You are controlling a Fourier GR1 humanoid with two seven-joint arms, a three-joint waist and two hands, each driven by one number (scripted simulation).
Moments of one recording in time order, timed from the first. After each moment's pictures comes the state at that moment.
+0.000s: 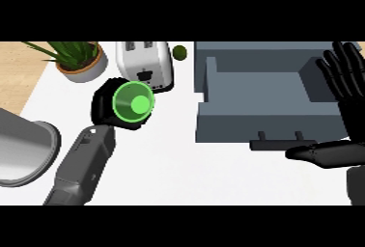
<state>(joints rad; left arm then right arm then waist) -0.69 0.08 0.30 -0.50 0.03 -0.12 -0.99 -0.24 -0.22 -0.16 -1.87 -0.14 0.20 0.13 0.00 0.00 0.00</state>
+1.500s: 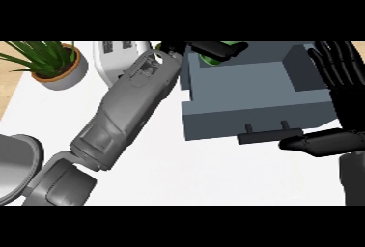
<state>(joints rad) -1.33 0.00 -0.15 -0.39 0.25 0.33 -0.26 -0.32 -0.23 -0.15 -1.80 -0.13 0.22 0.08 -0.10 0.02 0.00</state>
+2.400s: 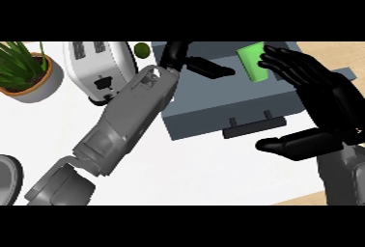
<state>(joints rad) -1.27 0.00 -0.30 -0.34 0.41 0.25 -0.30 -0.40 -0.19 -0.05 -1.78 -0.23 0.34 0.08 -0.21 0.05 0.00</state>
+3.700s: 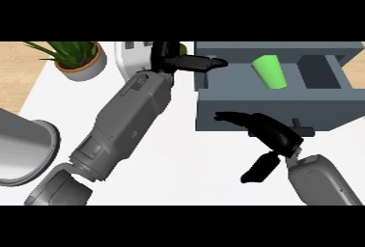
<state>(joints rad) -1.19 0.01 -0.22 -0.42 0.65 0.24 -0.56 -0.32 -0.34 0.33 -1.50 0.35 0.45 0.03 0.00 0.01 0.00</state>
